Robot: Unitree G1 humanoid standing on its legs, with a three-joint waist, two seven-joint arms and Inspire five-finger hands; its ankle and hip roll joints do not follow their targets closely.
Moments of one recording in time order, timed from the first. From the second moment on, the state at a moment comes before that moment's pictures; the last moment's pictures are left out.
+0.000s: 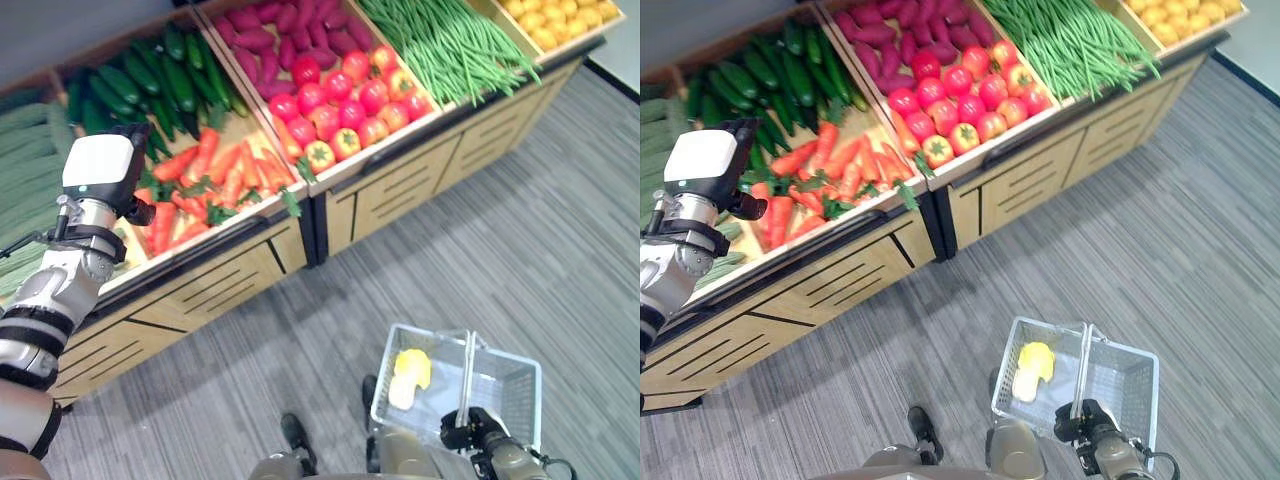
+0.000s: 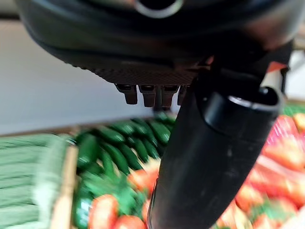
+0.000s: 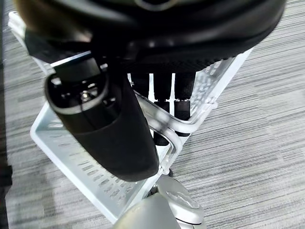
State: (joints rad) left arm -0.70 1.03 -0.56 0.69 0.44 -0.03 0.36; right arm -0.07 -0.38 0.21 1.20 0.04 -0.08 -0.05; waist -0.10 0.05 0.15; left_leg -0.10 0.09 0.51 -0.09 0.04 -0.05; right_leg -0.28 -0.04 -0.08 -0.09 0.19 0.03
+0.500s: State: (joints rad) left arm -0.89 0.94 -0.68 1.10 0.49 0.02 0.33; right arm -0.12 -0.38 0.26 1.17 0.06 -0.08 -0.08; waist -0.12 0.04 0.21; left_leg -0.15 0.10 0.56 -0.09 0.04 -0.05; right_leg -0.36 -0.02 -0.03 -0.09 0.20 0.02
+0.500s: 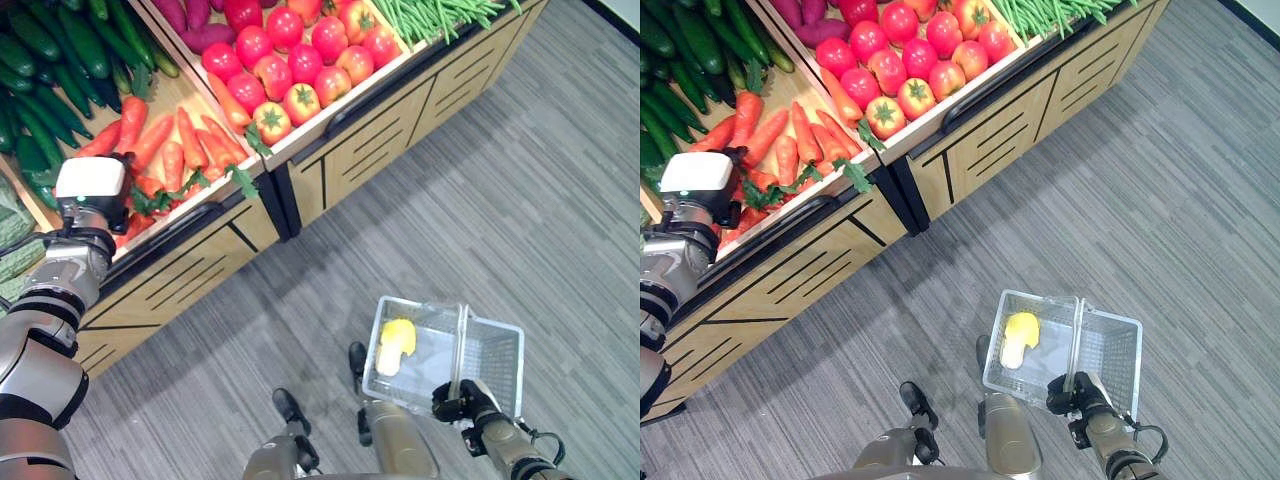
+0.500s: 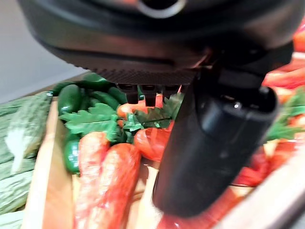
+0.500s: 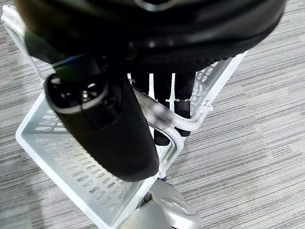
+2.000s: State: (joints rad) left arm -1.08 0.98 -0.76 1.14 0.49 0.06 0.31; right arm -0.18 -0.33 0.39 1.12 0.09 -0.10 -0.07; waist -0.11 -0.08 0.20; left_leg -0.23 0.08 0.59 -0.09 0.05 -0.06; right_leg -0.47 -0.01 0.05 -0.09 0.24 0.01
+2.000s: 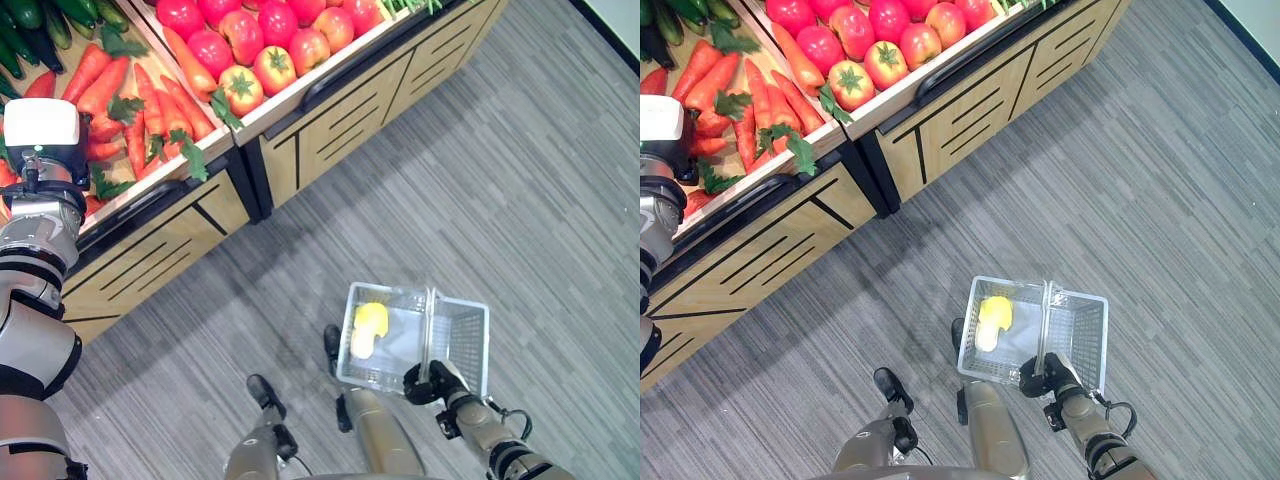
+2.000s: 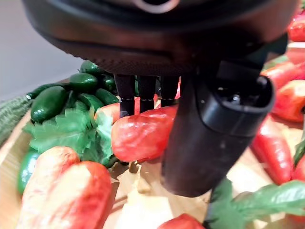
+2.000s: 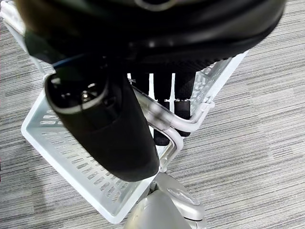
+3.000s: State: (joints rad) left arm -0.88 1.02 -0.63 0.77 0.40 0.04 0.29; right arm -0.15 -0.33 0.37 1.16 0.07 -0.06 -0.04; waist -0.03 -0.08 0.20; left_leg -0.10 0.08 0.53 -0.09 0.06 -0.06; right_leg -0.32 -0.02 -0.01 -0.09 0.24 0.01
